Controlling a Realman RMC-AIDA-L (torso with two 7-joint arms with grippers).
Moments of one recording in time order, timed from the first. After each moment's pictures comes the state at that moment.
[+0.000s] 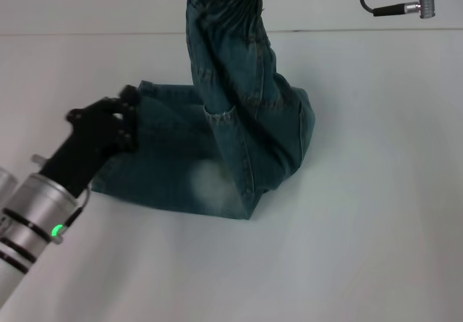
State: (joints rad) left arm -0.47 -2.17 0.34 0.03 1.44 1.36 -0.45; right arm 0.94 2.06 -0.88 -0.97 -1.99 -1.52 2.22
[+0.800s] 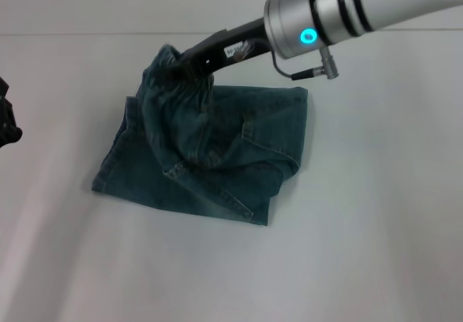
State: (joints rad) left arm -0.36 -2.17 0.07 0.14 1.44 1.43 -0.47; right arm 1.06 2.10 -1.17 -0.62 -1.99 -1.15 2.12
